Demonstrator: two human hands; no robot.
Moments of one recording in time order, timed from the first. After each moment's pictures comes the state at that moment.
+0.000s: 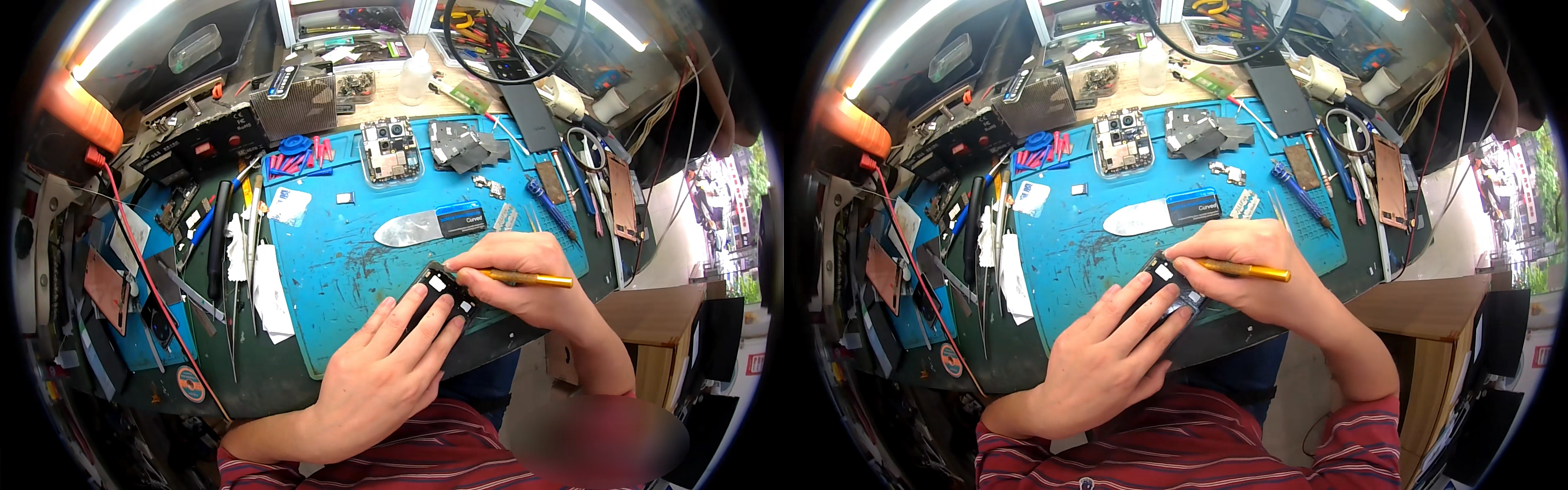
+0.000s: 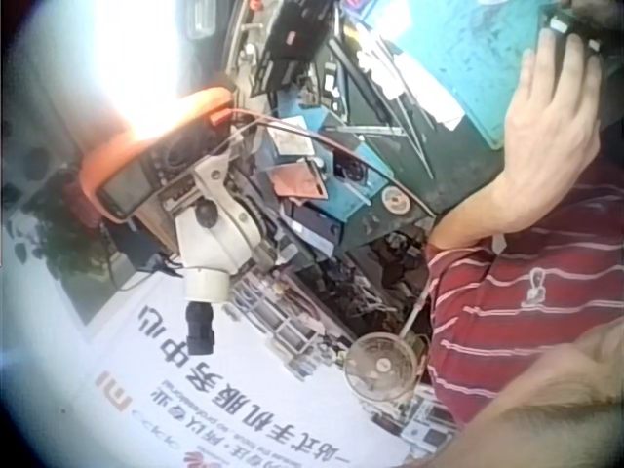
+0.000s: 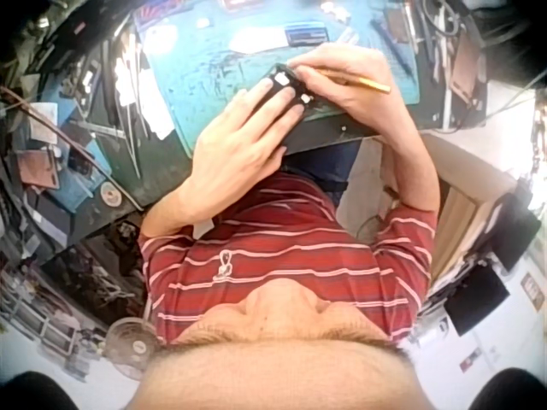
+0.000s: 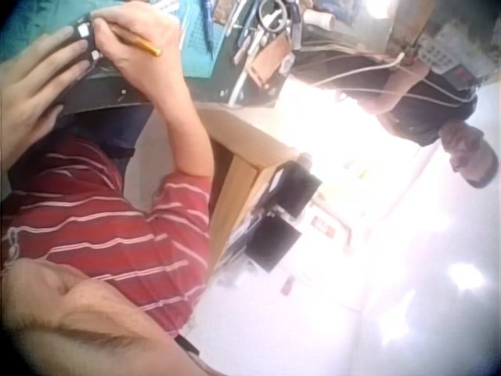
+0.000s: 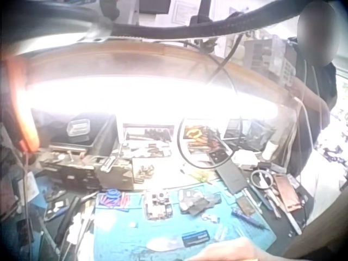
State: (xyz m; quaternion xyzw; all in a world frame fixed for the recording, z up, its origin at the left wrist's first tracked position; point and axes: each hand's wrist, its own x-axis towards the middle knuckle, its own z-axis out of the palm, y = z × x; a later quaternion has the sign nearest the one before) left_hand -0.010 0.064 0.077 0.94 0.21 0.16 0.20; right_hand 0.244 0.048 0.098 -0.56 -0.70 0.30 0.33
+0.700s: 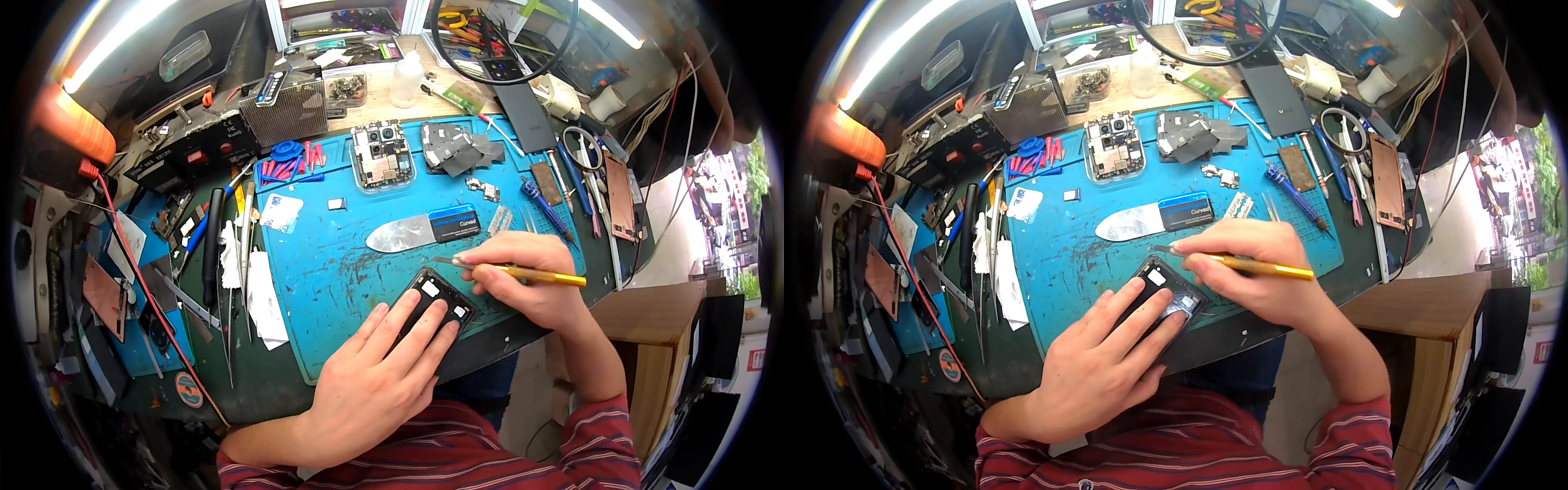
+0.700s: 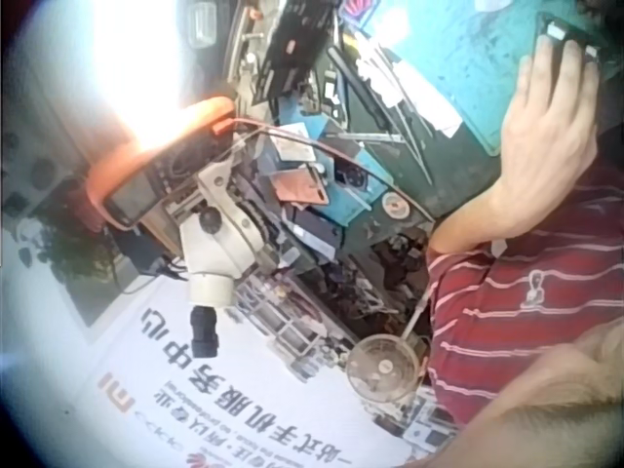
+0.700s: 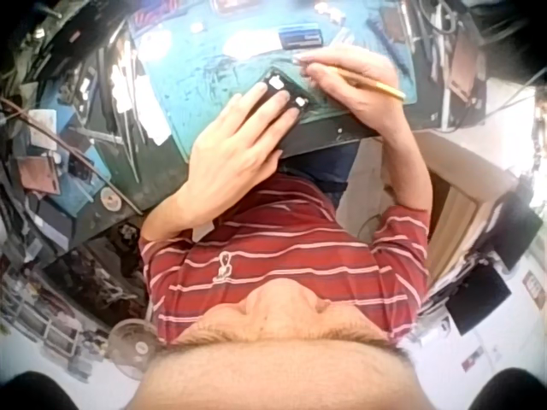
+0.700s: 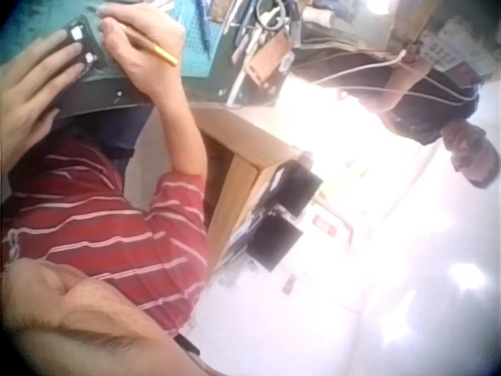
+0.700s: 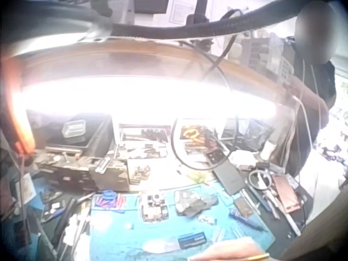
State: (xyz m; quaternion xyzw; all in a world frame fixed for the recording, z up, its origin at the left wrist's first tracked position) left_hand -0.008 0.064 0.078 0.95 0.21 0.15 0.20; right_hand 0.255 0.036 0.082 -0.55 -0.65 0.34 0.40
